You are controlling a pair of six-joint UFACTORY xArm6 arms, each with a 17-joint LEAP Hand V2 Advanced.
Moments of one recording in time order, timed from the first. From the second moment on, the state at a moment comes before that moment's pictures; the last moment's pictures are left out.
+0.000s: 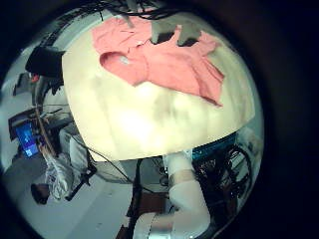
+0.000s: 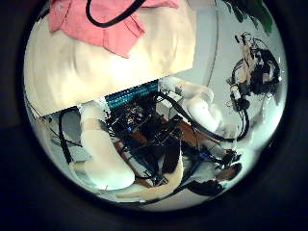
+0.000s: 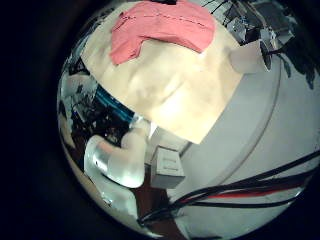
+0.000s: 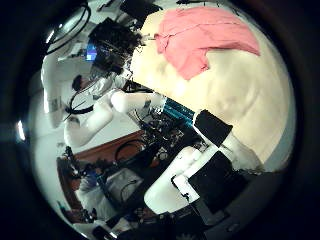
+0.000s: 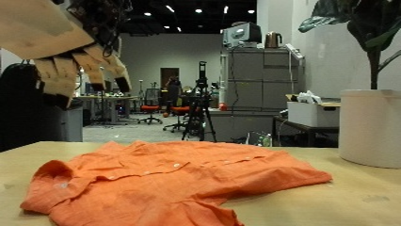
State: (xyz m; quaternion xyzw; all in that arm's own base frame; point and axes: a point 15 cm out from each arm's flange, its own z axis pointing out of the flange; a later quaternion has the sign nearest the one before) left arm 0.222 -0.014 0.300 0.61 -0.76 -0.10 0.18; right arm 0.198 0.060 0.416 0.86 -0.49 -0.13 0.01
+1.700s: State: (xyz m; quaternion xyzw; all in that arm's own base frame) left arm 0.266 -0.099 0.126 0.42 -0.90 -0.14 0.04; right arm 0.206 0.030 0.410 0.82 -0.55 -0.08 0.09
